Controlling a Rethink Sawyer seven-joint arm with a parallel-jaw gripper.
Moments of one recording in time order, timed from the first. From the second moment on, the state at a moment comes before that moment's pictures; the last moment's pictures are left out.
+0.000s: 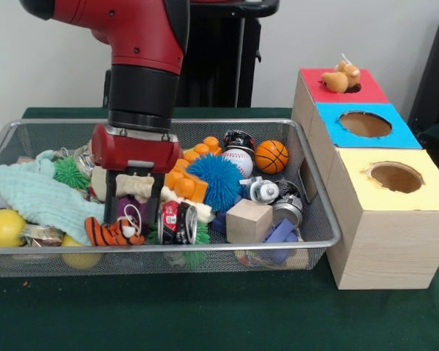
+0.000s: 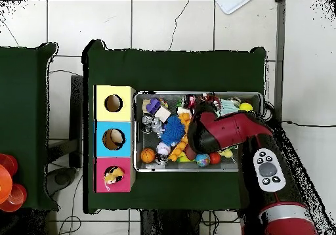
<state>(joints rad) -0.48 -0.56 0.20 1.51 -0.89 0.10 1.67</state>
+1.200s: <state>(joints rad) -0.48 -0.56 0.20 1.51 -0.89 0.08 1.67</state>
